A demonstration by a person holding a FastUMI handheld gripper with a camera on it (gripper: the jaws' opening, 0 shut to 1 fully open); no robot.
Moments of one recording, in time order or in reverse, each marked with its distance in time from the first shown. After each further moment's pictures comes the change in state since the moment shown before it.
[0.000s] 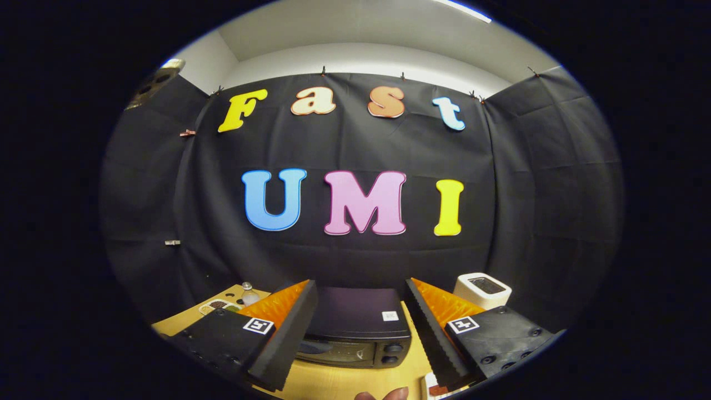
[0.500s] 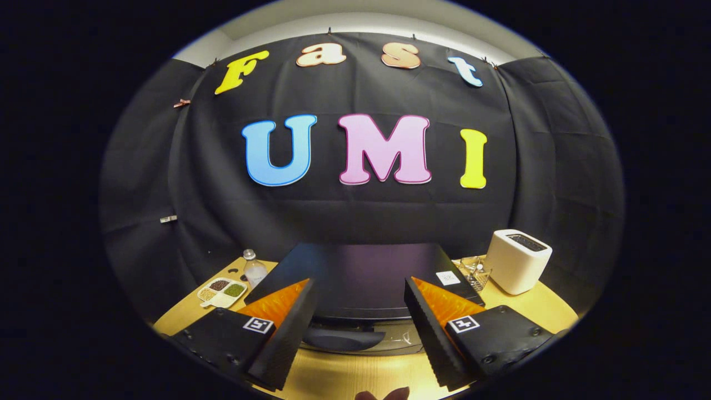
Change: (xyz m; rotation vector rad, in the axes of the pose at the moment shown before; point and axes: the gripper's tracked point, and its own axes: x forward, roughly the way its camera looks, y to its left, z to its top) arm 0.060 0.056 -0.105 0.013 0.208 0.006
